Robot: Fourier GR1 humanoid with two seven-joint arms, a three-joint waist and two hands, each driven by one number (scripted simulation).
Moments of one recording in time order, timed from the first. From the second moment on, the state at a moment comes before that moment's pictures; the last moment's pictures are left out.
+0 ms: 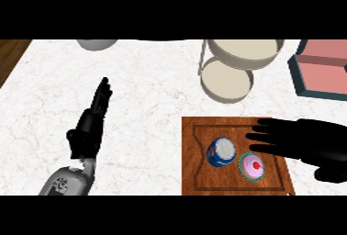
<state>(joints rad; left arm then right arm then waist) -0.17 0.19 -0.26 -1.54 0.01 0.35 0.05 -0.25 -0.86 0.35 -1.73 0.76 0.46 -0.71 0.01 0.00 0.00</state>
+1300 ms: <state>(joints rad) -0.15 0.14 -0.18 -1.54 -0.06 0.28 0.03 -0.26 -0.70 0.45 -1.66 0.90 0.47 -0.67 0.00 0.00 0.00</state>
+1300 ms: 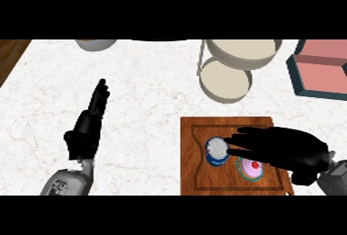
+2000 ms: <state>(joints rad) -0.14 0.11 -0.15 -1.54 -0.08 0.25 0.03 -0.22 -0.61 0.46 -1.59 0.94 0.43 -0.69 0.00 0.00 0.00</state>
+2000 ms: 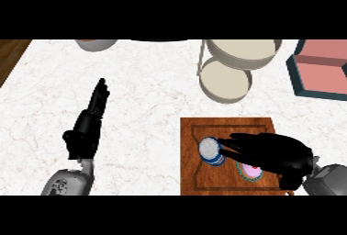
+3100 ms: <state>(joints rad) -0.14 0.09 -0.13 -1.53 -0.11 0.25 0.03 -0.21 -0.22 0.30 -1.48 1.29 0.40 0.10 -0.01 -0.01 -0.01</state>
